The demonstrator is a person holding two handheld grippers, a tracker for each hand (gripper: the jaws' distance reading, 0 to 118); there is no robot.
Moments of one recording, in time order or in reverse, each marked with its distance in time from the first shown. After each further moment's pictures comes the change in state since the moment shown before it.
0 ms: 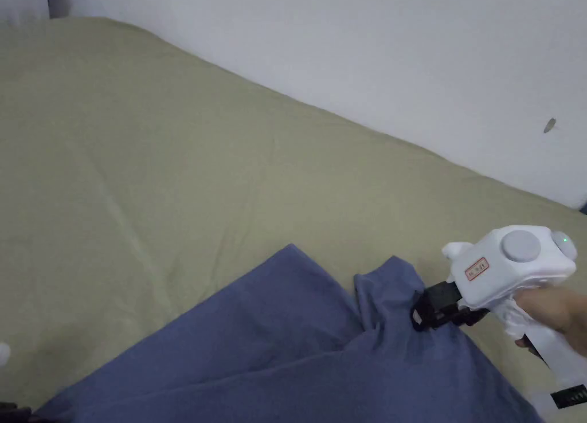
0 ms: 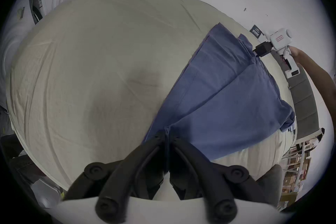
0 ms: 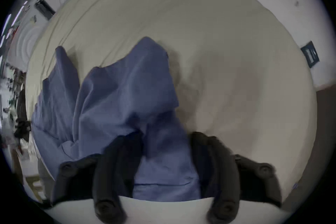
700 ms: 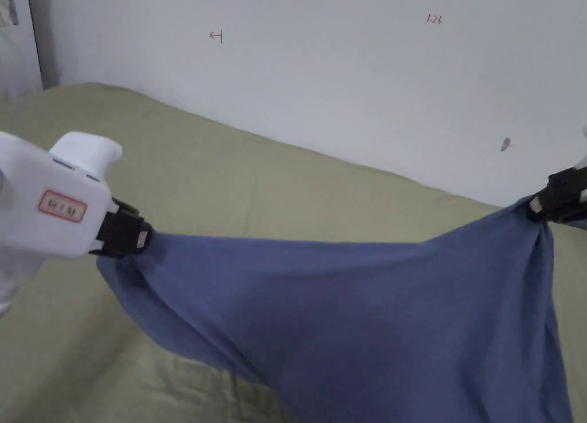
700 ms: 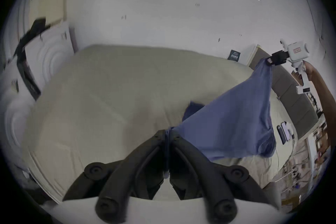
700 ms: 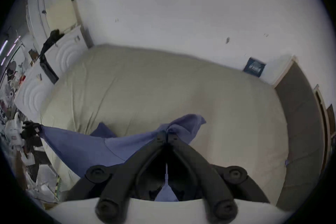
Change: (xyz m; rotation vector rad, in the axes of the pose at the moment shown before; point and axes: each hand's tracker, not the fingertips) left arm 0.062 0.182 0.116 0.336 -0.004 -0.263; right arm 0.041 -0.056 0.278 0.513 -0.102 -0.220
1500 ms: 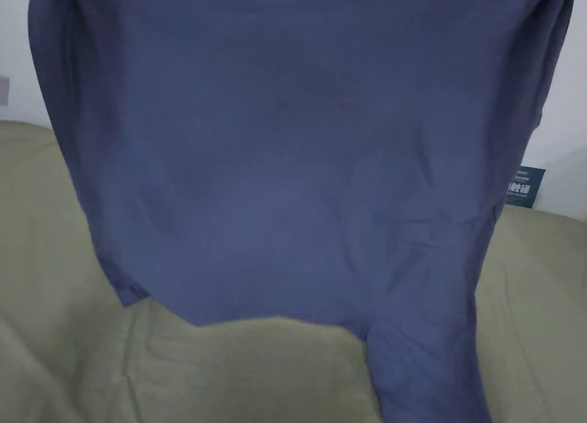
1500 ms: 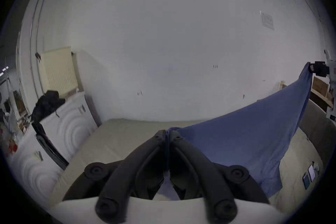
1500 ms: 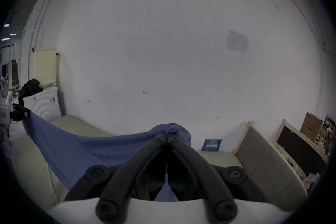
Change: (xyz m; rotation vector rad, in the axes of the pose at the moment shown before) left arm 0.017 0.280 -0.033 0.409 0.257 -0.098; right arm 0.035 0.146 0.108 0.648 -0.287 -0.014
